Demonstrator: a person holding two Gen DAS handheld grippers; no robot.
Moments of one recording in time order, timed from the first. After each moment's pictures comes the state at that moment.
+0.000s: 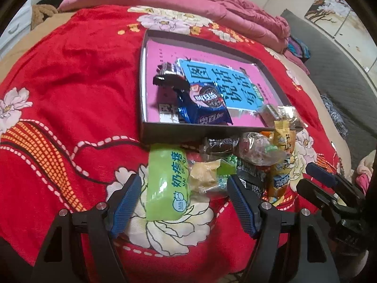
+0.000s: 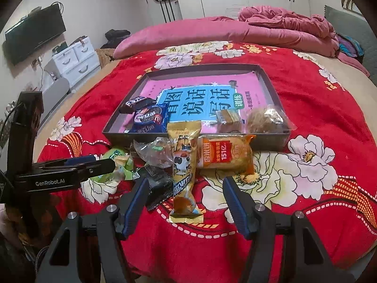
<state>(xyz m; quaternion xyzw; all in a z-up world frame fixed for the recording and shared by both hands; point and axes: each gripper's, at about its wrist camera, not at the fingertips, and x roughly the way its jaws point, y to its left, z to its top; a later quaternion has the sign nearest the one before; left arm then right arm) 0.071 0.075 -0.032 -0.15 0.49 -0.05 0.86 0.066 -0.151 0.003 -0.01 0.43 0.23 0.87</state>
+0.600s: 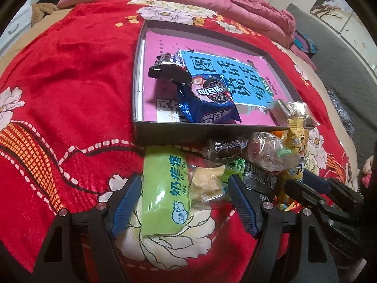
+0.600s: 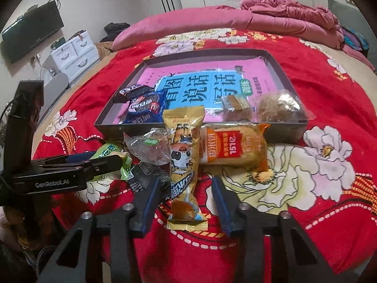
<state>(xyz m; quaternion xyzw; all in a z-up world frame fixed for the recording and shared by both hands) 0.089 0.067 -0.044 -0.15 0.51 -0.03 0.85 0.084 -0.139 -0.024 -0.01 0.46 0.24 0.86</state>
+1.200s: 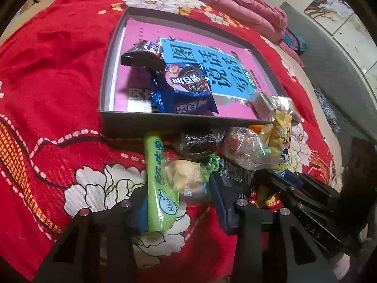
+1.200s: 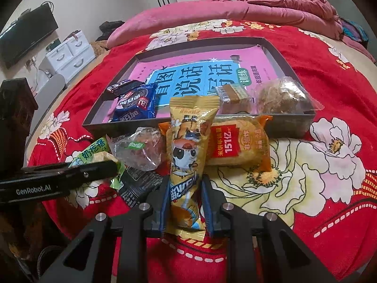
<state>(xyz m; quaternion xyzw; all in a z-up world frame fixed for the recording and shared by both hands) 0.094 0.053 -0.049 -0.18 0.53 -0.08 0.83 0.097 -0.141 -0.039 0.01 0.47 0.24 0.85</state>
